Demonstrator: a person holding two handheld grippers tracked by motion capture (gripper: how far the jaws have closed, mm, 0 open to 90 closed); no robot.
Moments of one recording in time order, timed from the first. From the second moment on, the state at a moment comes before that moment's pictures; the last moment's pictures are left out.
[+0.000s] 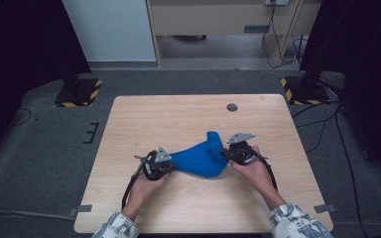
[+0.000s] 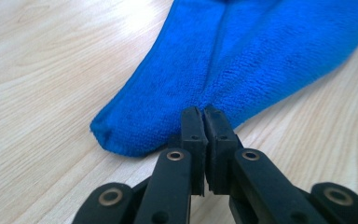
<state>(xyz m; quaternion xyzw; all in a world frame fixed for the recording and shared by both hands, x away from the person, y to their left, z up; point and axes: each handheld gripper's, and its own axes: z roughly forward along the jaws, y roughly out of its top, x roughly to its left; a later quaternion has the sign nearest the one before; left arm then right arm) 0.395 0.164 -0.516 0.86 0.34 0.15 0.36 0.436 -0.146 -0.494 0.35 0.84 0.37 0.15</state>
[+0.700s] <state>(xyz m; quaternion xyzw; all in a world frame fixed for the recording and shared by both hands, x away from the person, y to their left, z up) 0.386 0.139 -0.509 0.83 0.32 0.17 0.41 0.434 -0.124 -0.487 0.33 0.84 0.39 0.16</state>
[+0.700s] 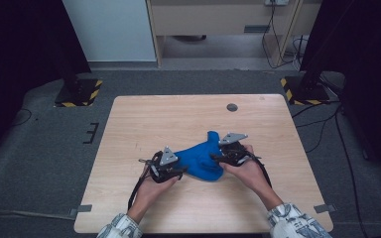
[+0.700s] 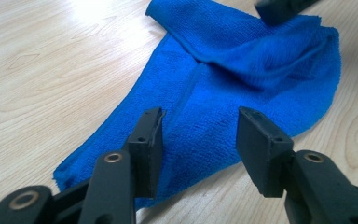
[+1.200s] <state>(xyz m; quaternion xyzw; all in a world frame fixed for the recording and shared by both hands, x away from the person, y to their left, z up) 0.397 0.143 -0.514 0.83 0.33 0.18 0.40 0.505 -0.113 -0.488 0.36 0.85 0.34 0.18</state>
